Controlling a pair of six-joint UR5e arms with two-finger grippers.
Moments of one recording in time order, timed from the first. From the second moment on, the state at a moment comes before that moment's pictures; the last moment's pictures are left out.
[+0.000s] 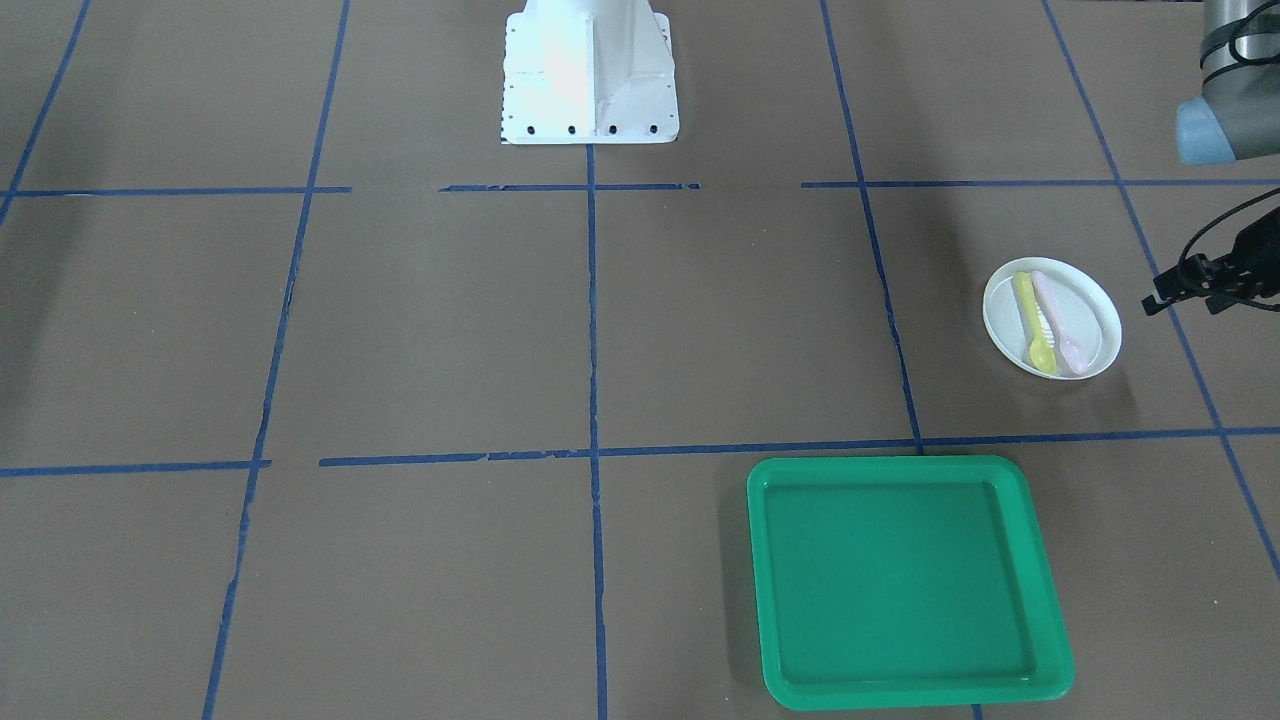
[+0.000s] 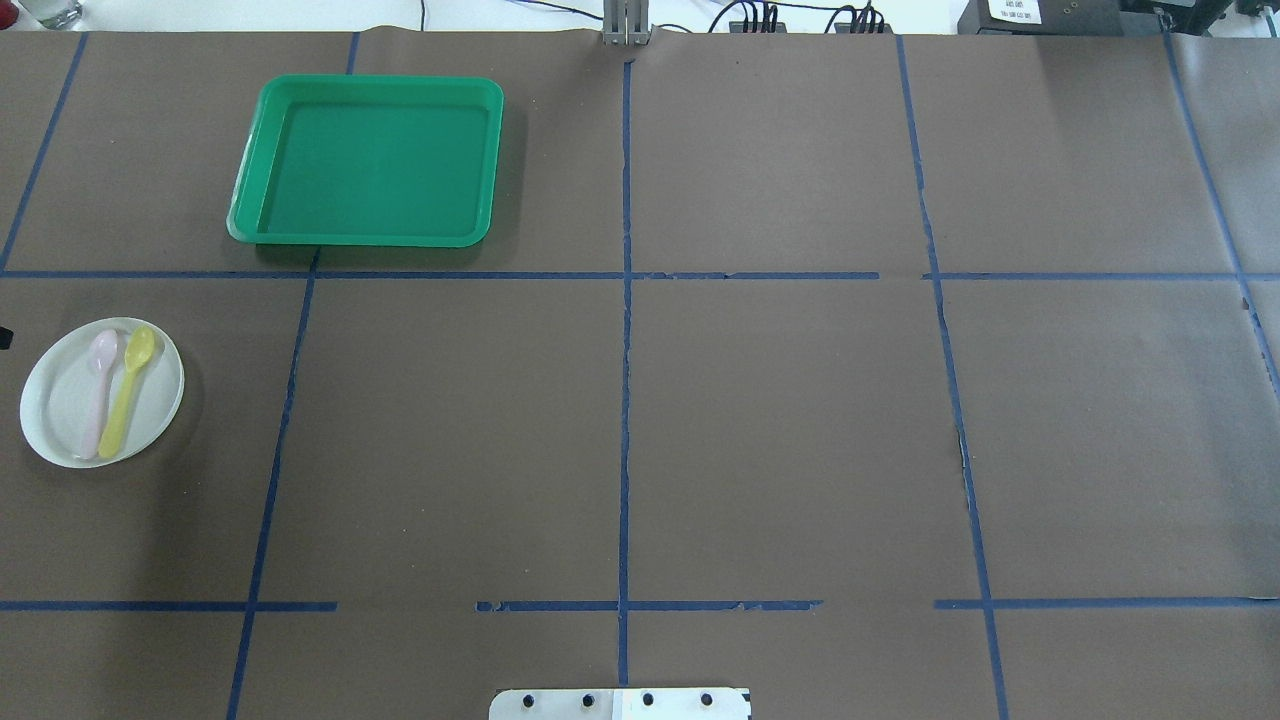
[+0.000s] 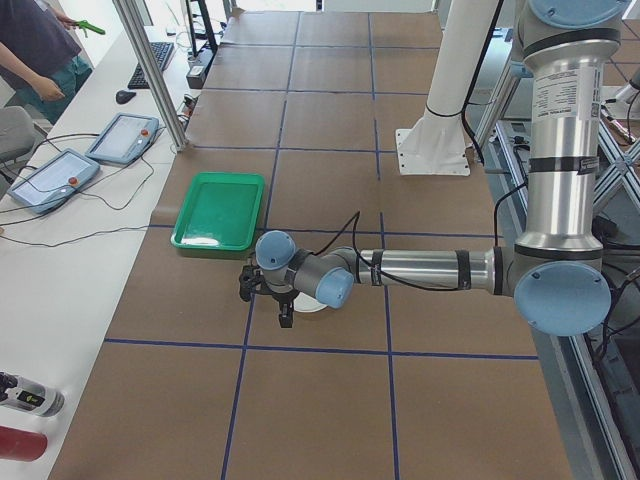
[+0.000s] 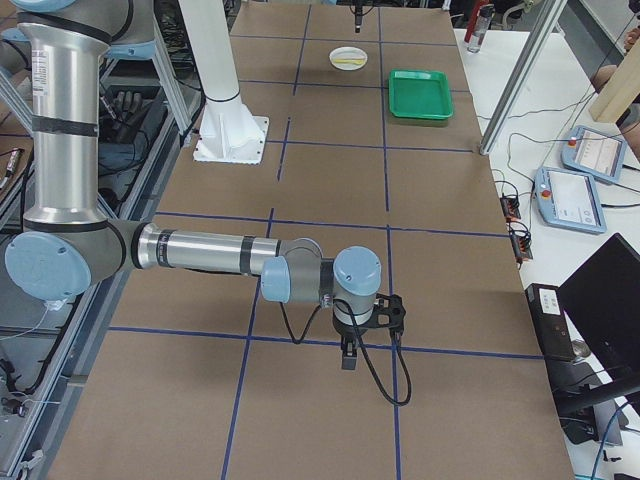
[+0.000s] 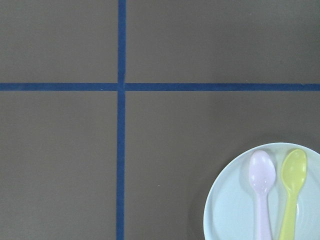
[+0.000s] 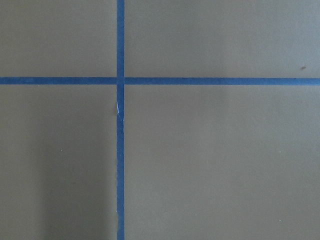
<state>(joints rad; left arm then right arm) -1.21 -1.52 -1.49 -2.11 -2.39 -0.58 1.58 -1.65 1.61 -1.51 2.28 0.03</state>
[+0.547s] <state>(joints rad) -1.09 -1.52 -1.44 -2.23 -2.33 -0.75 1.58 -1.65 1.61 -1.51 2.28 0.03</state>
